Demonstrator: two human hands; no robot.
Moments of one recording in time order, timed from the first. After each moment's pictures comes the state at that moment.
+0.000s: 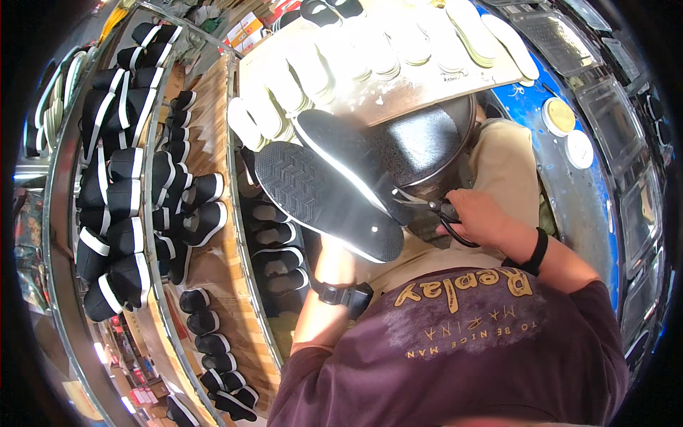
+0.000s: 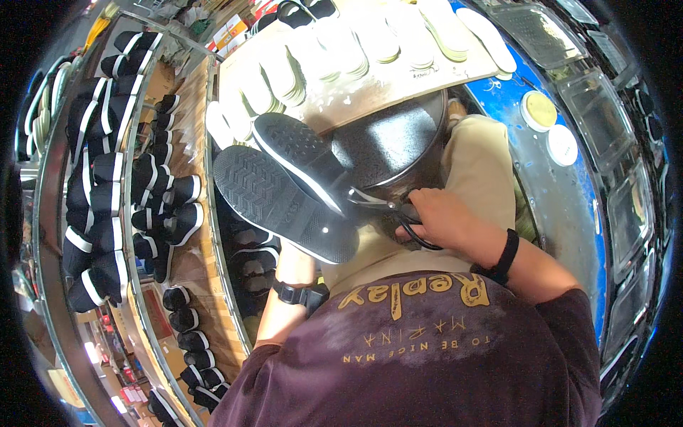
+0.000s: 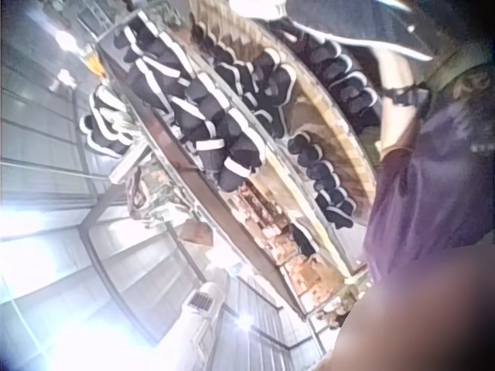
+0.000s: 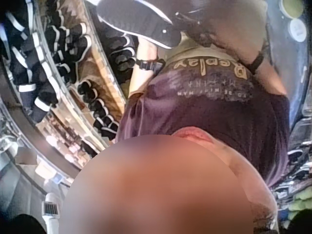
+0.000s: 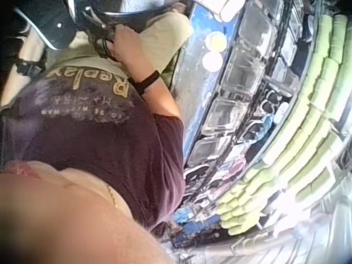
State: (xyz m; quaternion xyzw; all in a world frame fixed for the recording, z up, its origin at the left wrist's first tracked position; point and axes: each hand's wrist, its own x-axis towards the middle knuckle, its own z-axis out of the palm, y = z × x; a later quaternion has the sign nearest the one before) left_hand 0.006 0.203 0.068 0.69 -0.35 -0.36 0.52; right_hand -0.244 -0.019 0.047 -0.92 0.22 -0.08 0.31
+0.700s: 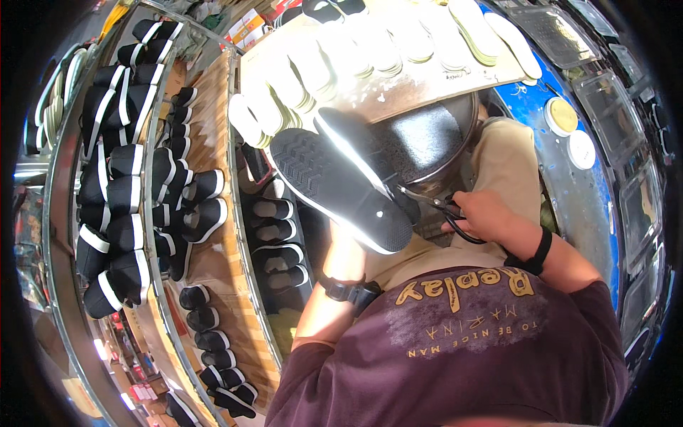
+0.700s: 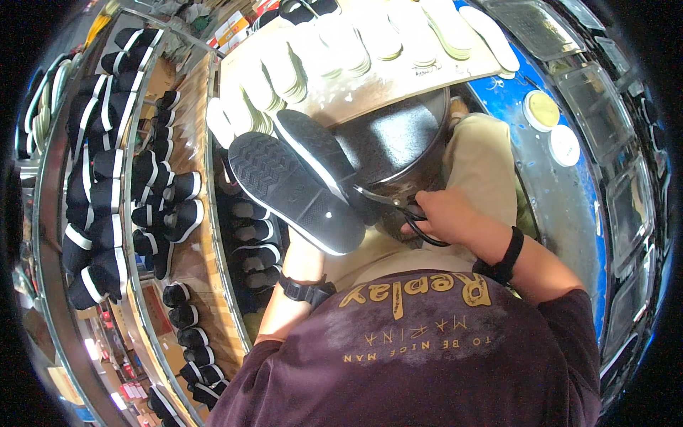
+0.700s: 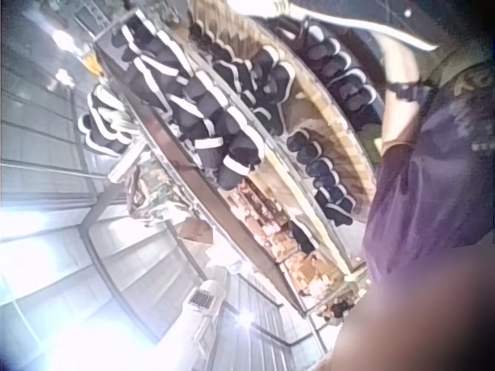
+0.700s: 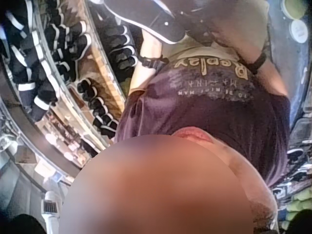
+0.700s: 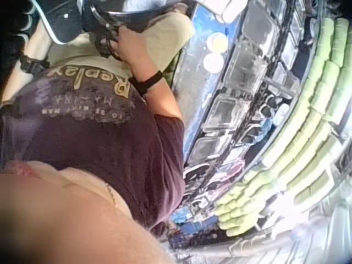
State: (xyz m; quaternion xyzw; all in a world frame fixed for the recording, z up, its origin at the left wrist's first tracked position) left_hand 0.000 0.109 0.047 0.43 -0.20 -0.47 0.75; right_hand -0.246 -0.025 0.052 -0.92 0.23 0.00 0.31
